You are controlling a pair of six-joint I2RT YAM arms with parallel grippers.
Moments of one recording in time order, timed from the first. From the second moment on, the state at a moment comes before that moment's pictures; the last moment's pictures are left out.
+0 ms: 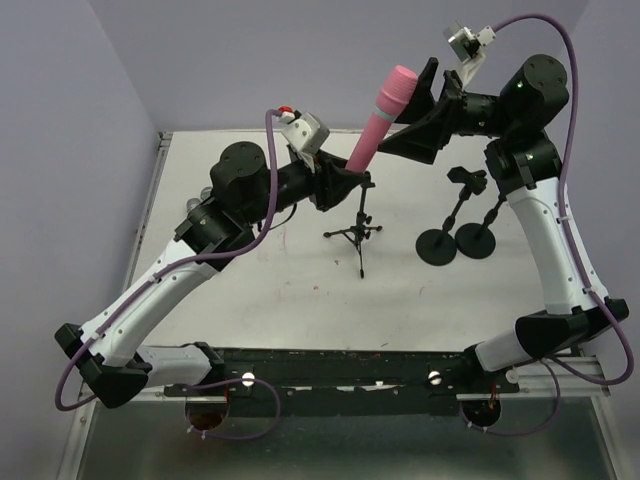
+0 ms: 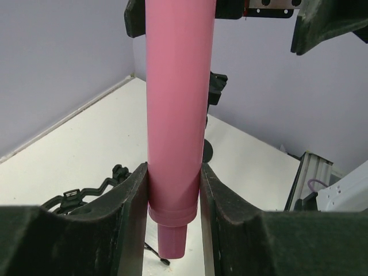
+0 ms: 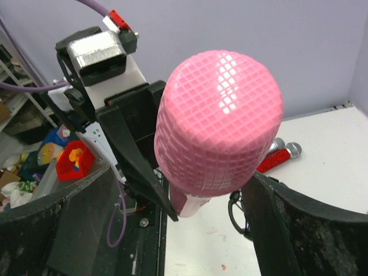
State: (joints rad) left arm -0.77 1.21 1.45 -0.17 0.26 -0.16; right arm 0.29 1.49 1.87 -0.11 -1.21 0.48
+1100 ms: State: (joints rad) left arm -0.76 0.80 1.14 -0.20 -0.03 -0.08; right arm 0.35 1.65 1.99 -0.06 -1.14 0.47
